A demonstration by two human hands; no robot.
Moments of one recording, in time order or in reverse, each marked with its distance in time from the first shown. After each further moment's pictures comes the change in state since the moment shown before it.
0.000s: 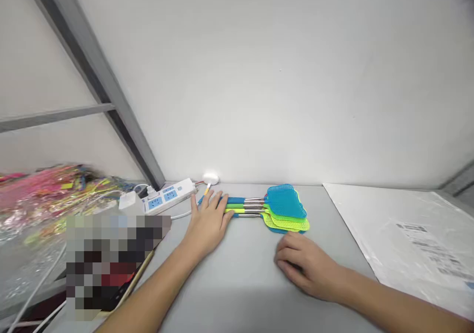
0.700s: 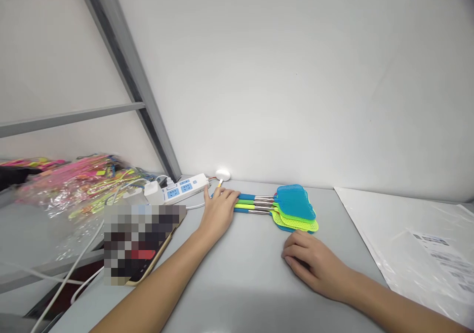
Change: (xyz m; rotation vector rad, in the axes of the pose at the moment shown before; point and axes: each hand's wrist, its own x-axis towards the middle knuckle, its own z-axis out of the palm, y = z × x) left_hand 0.009 -0.003 0.004 -0.162 0.168 0.013; right_hand -0.003 -0.006 -0.003 -0.009 -0.035 0.050
